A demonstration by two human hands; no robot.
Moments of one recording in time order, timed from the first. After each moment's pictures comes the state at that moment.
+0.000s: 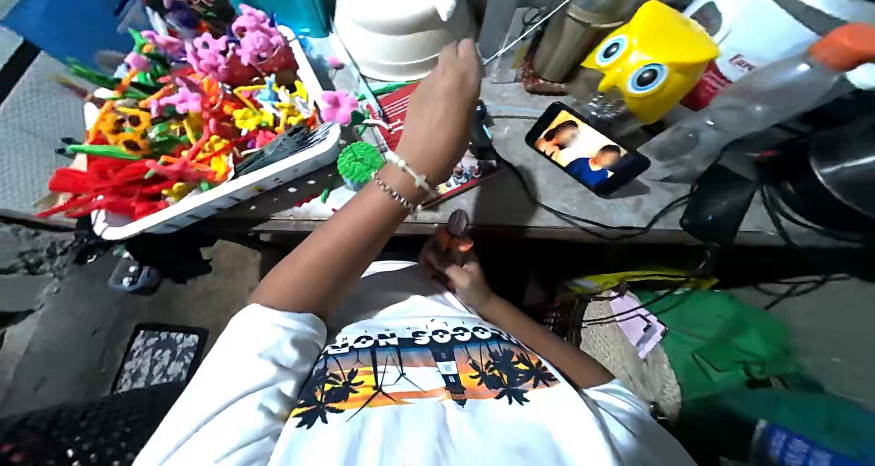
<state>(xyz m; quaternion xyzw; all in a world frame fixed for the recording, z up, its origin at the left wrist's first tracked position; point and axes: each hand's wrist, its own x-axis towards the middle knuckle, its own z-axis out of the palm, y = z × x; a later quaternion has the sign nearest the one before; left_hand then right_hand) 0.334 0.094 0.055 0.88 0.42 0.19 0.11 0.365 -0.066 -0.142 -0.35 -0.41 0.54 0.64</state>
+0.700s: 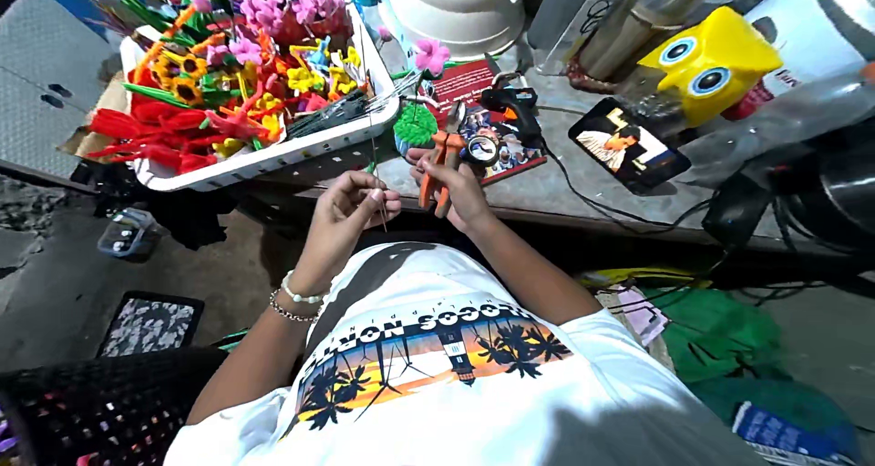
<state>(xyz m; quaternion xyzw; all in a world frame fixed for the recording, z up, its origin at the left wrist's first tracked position) 0.097 0.017 -0.044 0.56 0.32 0.43 0.64 0.309 0.033 -0.077 -0.44 -0.38 0.57 0.58</state>
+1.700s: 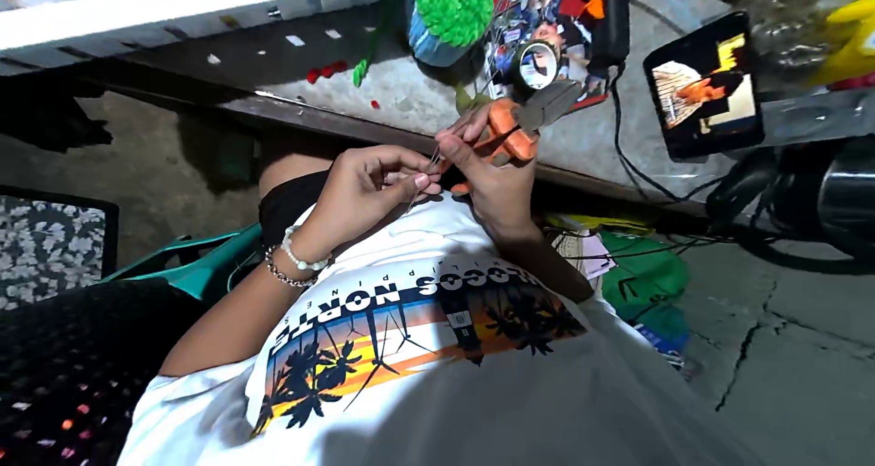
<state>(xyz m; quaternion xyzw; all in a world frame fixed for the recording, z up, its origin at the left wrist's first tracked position) 0.108 0.023 -0.095 0.56 0.31 0.32 0.70 0.304 -0.006 -0.090 -0.47 -0.49 0.44 0.59</state>
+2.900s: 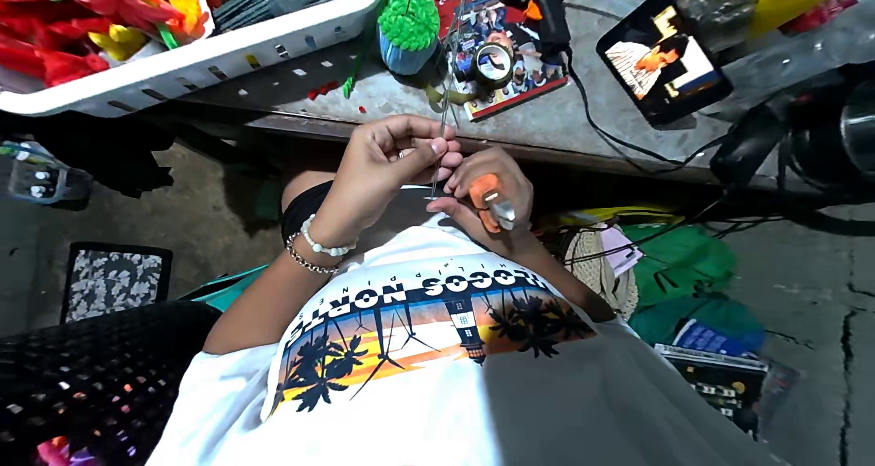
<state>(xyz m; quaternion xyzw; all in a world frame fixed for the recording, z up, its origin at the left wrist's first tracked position) 0.144 0.014 -0.047 0.50 0.26 0.37 0.74 0.325 -0.059 -0.090 -0.38 -0.71 0.15 0.57</state>
